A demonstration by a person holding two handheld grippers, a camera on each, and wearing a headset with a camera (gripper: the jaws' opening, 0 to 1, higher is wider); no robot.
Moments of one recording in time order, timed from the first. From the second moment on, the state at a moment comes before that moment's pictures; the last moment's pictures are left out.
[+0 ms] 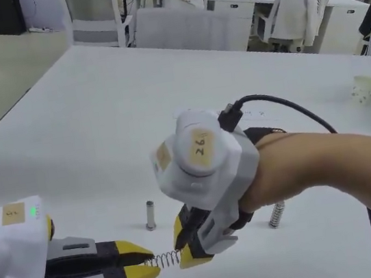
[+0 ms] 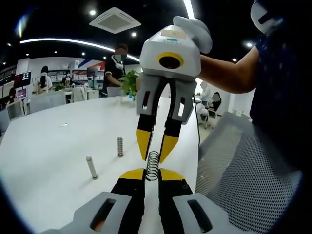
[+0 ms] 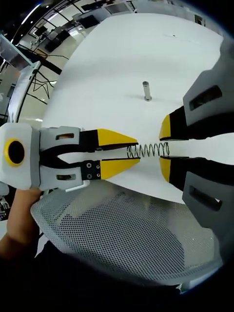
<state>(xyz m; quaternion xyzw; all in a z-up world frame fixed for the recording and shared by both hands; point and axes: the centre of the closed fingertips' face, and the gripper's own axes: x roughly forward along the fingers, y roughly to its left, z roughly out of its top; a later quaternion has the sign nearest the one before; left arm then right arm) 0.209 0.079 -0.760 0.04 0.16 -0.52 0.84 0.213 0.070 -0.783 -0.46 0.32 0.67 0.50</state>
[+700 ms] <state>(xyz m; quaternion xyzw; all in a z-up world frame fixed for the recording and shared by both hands) 0.209 0.078 -0.752 0.04 0.15 -0.52 0.84 0.213 0.067 -0.787 -0.46 0.32 0.67 0.50</state>
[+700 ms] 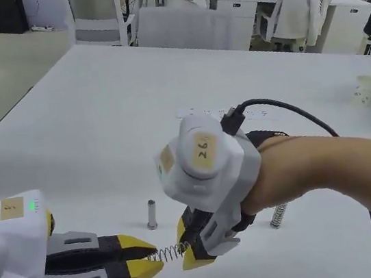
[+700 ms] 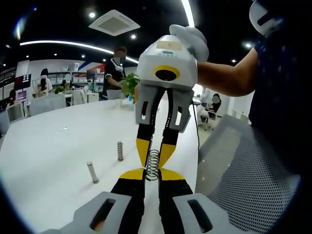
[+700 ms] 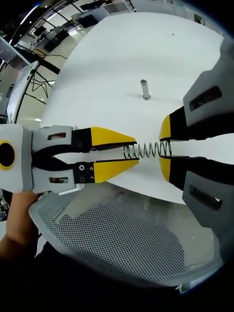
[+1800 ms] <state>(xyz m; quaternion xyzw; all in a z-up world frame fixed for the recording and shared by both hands) 0.212 0.077 -0.761 0.04 0.15 -0.52 0.84 0.200 0.089 -0.757 -0.43 0.29 0.69 0.51</state>
